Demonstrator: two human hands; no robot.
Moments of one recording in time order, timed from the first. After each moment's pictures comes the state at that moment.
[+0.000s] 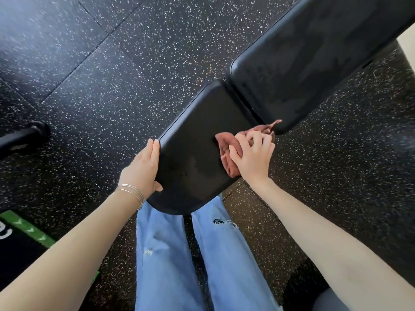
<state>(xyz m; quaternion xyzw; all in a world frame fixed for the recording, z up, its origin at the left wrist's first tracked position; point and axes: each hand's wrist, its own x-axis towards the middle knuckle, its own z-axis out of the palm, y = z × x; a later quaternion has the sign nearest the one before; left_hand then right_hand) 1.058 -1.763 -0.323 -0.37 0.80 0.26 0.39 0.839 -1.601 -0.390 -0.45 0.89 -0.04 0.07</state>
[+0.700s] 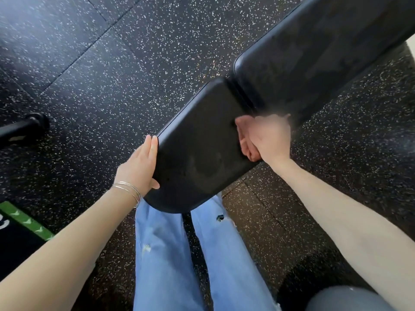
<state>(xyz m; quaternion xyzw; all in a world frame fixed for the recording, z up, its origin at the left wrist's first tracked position) 1.058 -1.759 -0.326 -0.38 0.80 0.23 0.40 0.770 -1.603 -0.403 -0.47 0.87 -0.03 0.14</state>
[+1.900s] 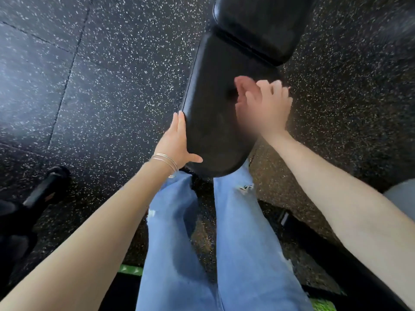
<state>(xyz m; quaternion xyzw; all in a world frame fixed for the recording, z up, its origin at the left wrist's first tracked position) 1.083 -1.799 -0.348 -0.20 0.86 0.34 0.33 0.920 -1.616 -0.367 -0.16 0.98 -0.04 0.08</state>
